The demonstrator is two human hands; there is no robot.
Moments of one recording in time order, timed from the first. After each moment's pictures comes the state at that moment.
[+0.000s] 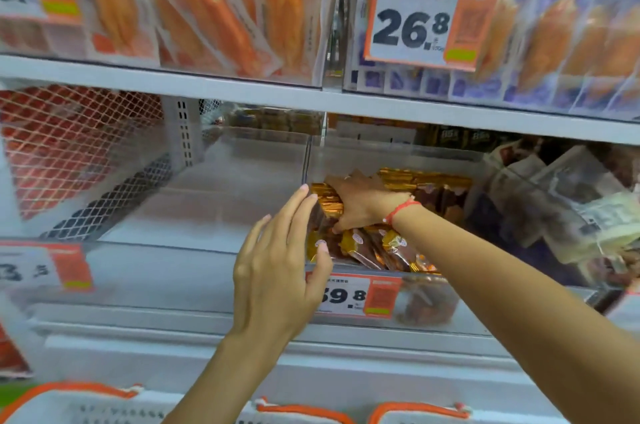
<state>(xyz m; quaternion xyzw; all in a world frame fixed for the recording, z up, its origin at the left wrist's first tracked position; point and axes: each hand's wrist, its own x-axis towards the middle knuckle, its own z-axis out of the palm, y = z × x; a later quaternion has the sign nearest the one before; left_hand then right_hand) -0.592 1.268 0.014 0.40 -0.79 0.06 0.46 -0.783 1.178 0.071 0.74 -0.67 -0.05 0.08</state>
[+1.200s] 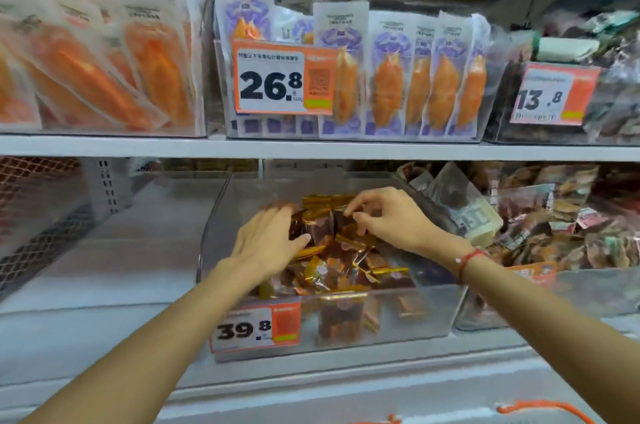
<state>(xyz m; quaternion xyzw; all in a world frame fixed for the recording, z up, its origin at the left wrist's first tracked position) -0.695 1.230 0.083 0.41 -0.89 -0.03 0.22 -0.886 1.320 0.111 0.66 -0.70 0.29 0.02</state>
